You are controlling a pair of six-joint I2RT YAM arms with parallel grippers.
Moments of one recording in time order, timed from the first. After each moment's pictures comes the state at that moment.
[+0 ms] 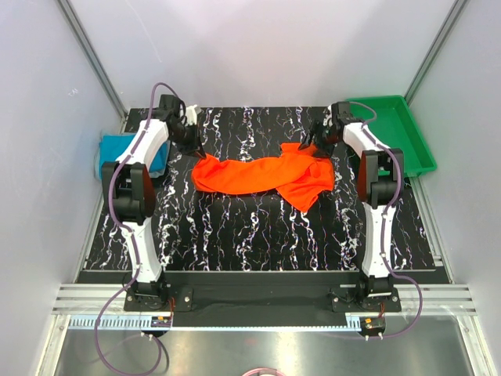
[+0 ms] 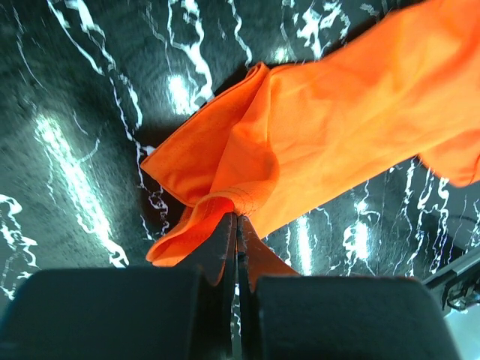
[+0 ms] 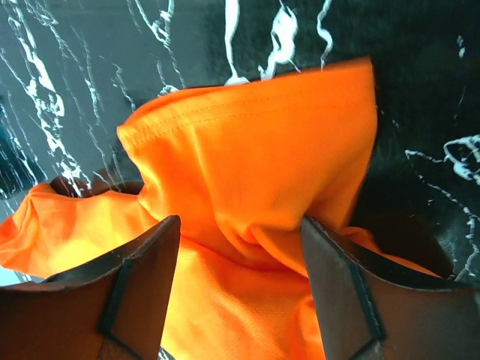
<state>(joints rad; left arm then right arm) -0.08 2.05 1.80 -0.88 0.46 -0.09 0.08 2.35 1.91 -0.58 -0.41 0.46</state>
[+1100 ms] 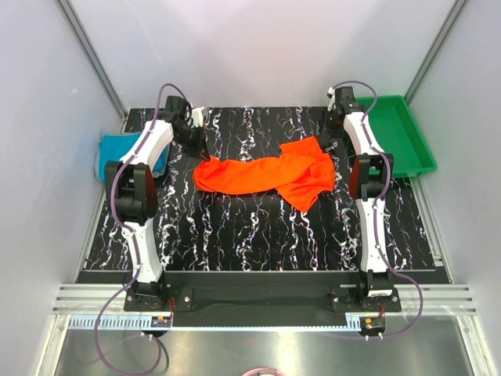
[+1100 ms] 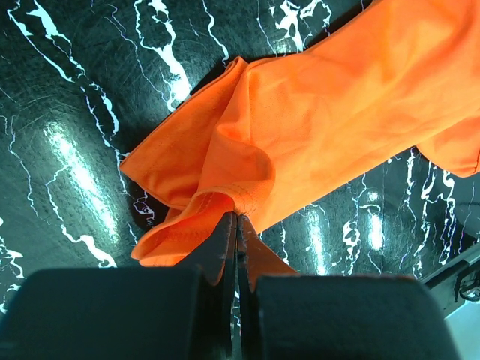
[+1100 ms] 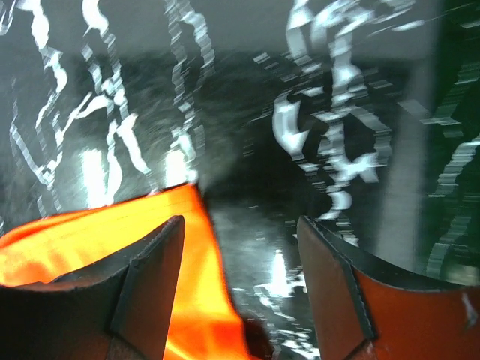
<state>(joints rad) -0.12 2.05 1.80 -0.88 0.46 -0.06 0.05 2.68 2.56 -0.82 -0.12 0.10</state>
